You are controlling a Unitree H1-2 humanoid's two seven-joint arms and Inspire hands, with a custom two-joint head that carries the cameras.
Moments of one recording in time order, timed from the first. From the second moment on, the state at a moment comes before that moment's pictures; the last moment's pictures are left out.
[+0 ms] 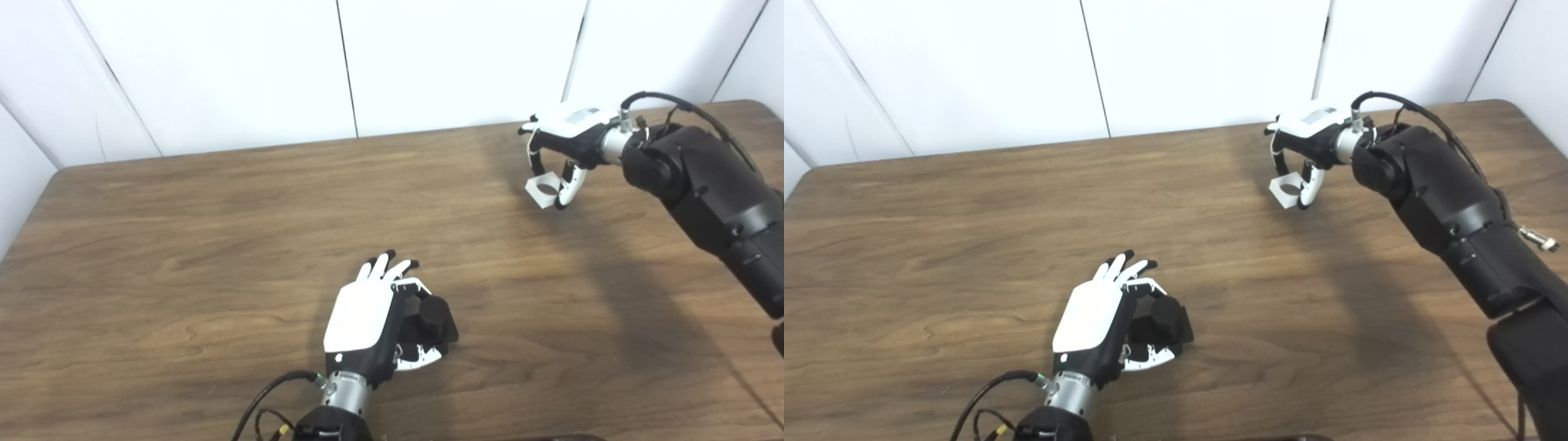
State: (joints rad) left arm 0.09 -0.02 -0.49 -0.32 1.10 0.26 -0.11; right arm -0.78 -0.61 0.45 0.29 -0.88 -0.10 0.53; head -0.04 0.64
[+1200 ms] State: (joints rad) left arm 0.08 -0.02 -0.48 -0.31 1.09 0.26 -0.11; right arm -0.64 -0.58 0.35 -0.34 -0.77 -0.01 0.85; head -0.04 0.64
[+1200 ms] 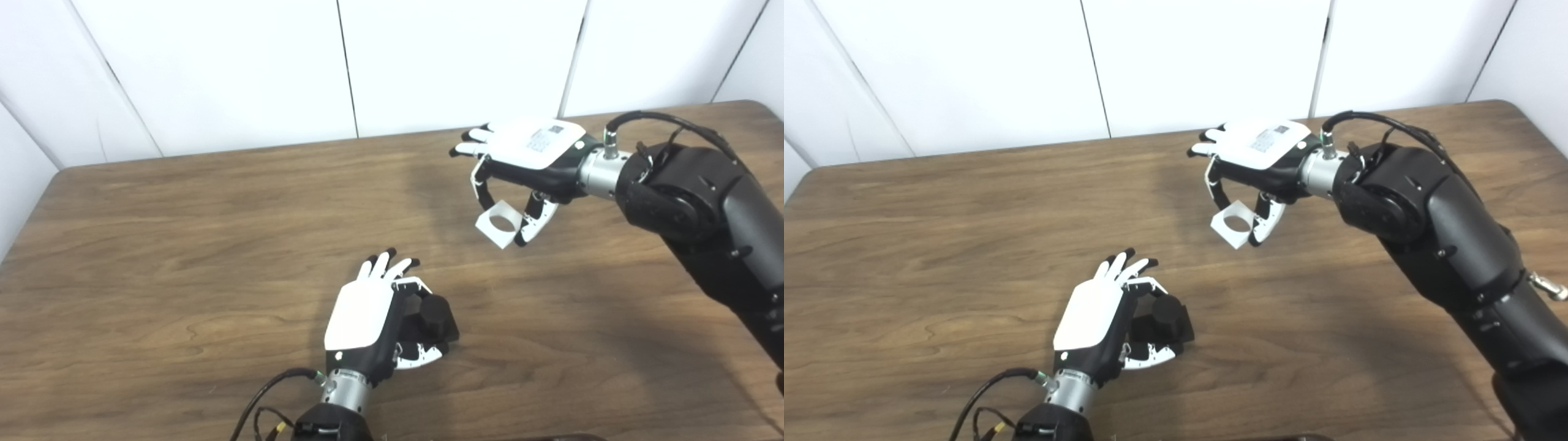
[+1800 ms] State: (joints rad) left arm 0.08 -0.01 -0.46 -0.29 1.06 0.23 -0.10; right arm -0.63 -0.52 0.35 -0.54 -0.73 0.04 0.95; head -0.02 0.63
